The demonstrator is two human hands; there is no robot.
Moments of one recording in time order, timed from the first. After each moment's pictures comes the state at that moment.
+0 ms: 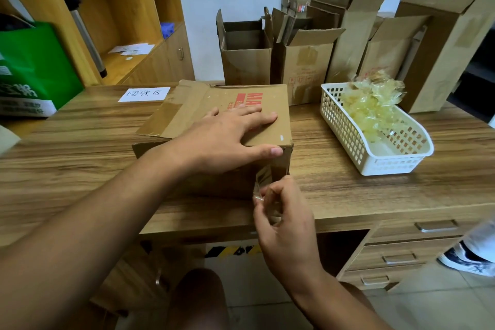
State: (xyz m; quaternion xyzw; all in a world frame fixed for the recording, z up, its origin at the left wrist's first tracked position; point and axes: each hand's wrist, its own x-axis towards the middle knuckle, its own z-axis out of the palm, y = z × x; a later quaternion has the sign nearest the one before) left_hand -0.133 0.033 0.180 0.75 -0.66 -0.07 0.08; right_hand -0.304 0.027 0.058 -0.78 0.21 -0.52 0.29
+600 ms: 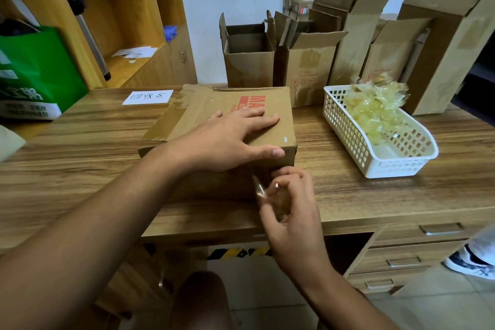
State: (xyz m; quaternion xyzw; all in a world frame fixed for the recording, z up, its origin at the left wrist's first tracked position) left_hand -0.129 0.030 0.184 0.74 -0.66 -0.10 0.08; right_hand -0.307 0.023 0.069 -0.76 0.23 -0.48 0.36
